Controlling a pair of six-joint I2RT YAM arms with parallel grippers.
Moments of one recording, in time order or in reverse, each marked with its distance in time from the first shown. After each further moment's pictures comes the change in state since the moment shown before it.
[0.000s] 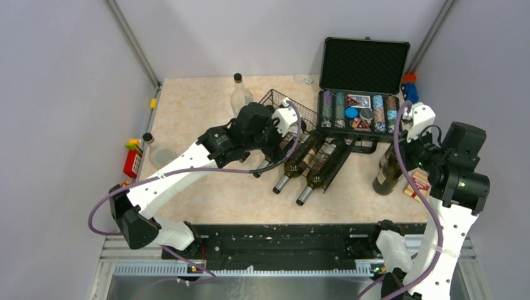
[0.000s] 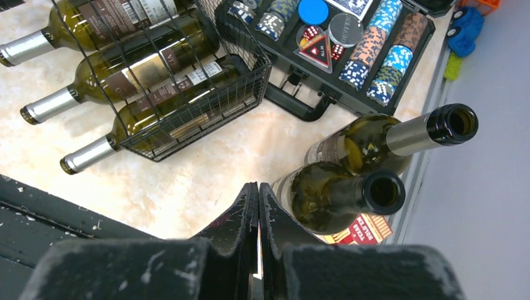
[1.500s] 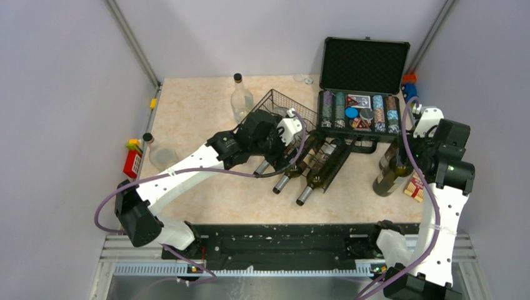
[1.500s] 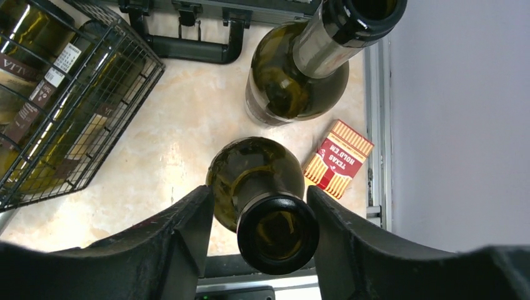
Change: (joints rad) left arm 0.000 0.032 -0.097 0.066 0.121 0.003; right arm 0.000 0.047 -0.185 0.153 0.402 0.243
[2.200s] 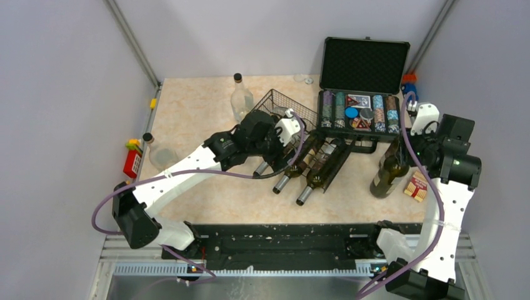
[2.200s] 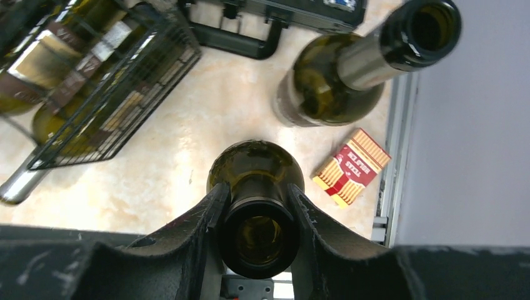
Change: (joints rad) left arm 0.000 -0.021 -0.008 0.000 -0.017 0.015; right arm 0.000 0.046 0.071 -0.066 -0.087 -0.066
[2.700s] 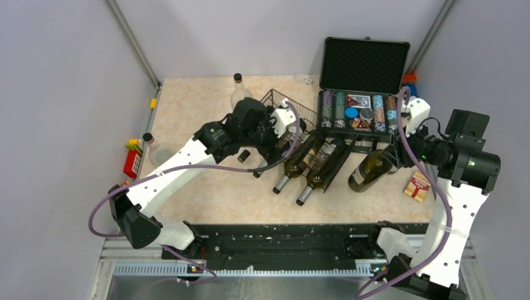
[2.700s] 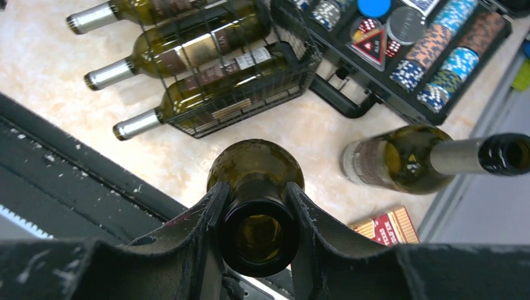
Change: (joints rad) left arm 0.051 -0.001 0.111 -0.127 0.075 0.061; right arm 0.002 0.042 0.267 -0.281 -0.408 -0.271
